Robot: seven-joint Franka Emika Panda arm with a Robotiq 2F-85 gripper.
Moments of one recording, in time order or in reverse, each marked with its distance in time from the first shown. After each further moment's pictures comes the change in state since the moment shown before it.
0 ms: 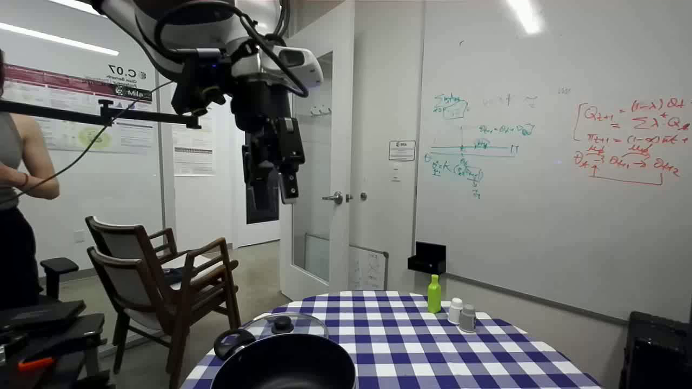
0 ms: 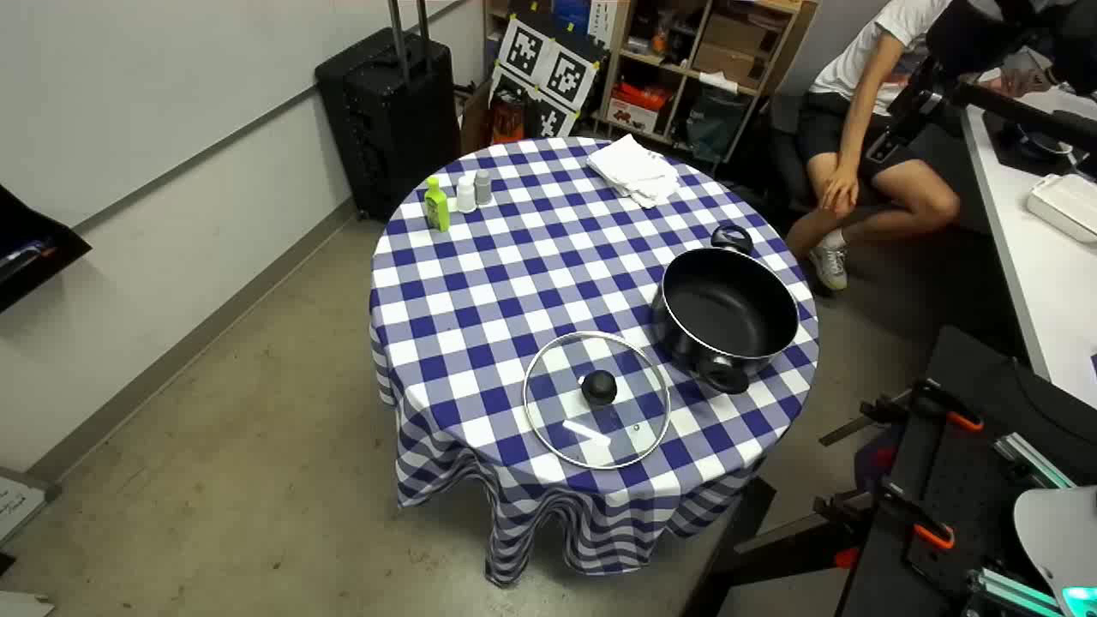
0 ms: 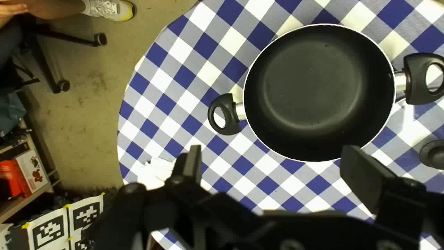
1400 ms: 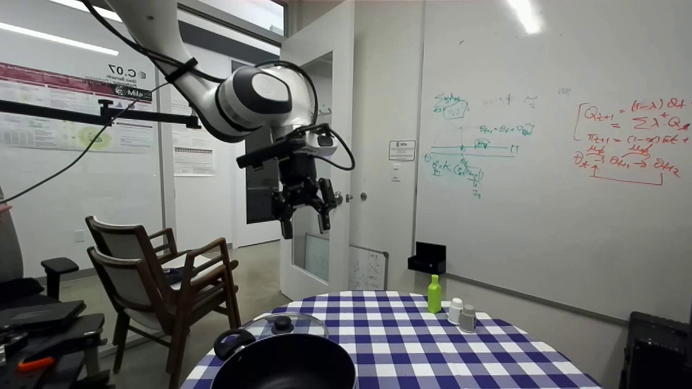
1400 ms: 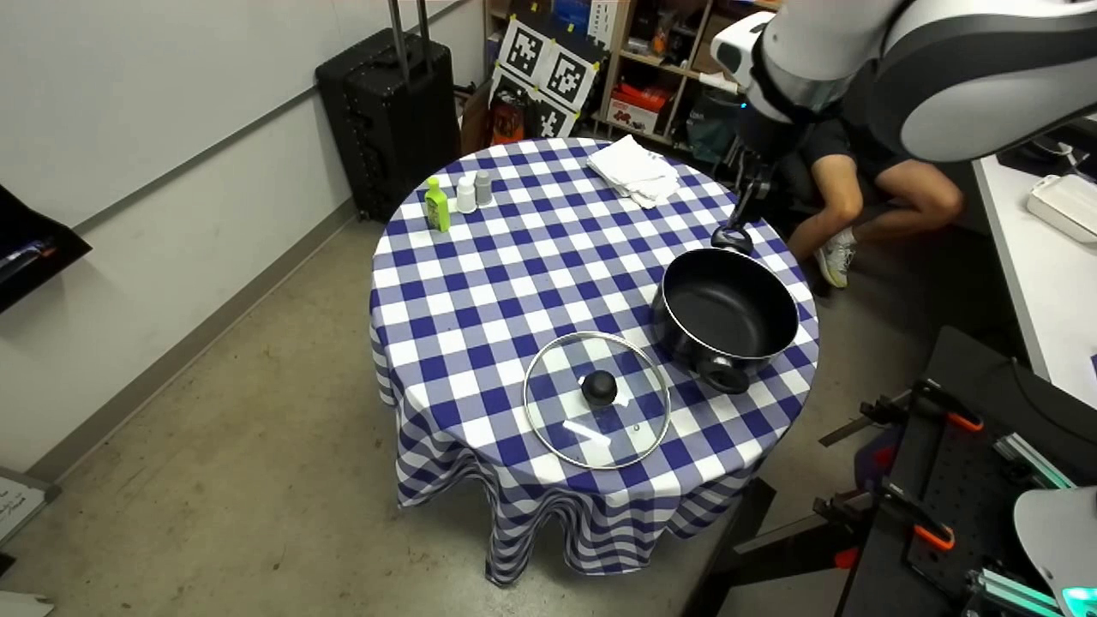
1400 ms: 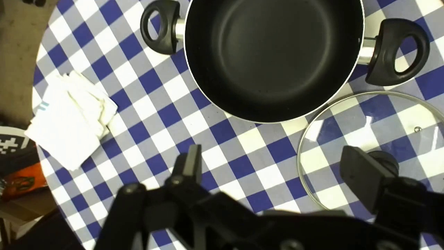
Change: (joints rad) arm 0.164 0.395 0.154 0.260 -0.105 0.010 0.014
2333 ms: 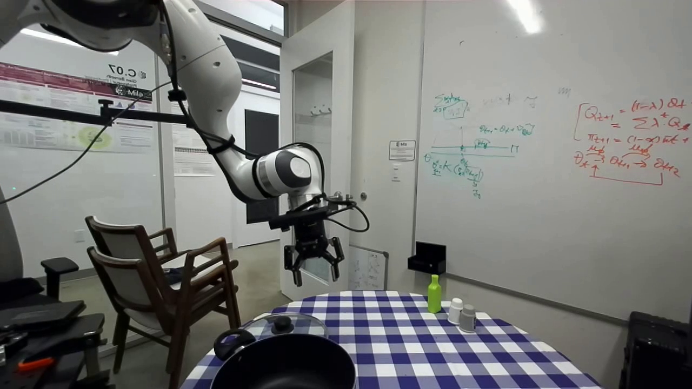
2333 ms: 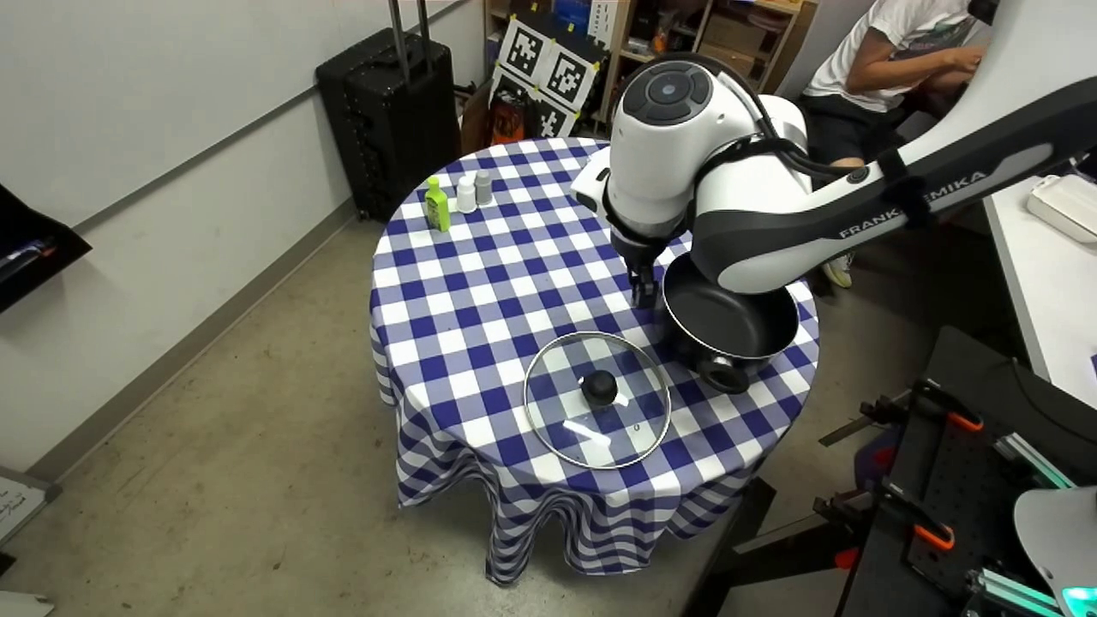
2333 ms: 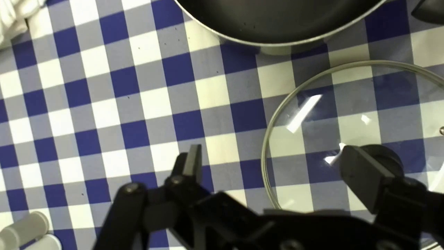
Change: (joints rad) arm 0.103 0.451 0.038 0.300 -0.135 0.070 -0.054
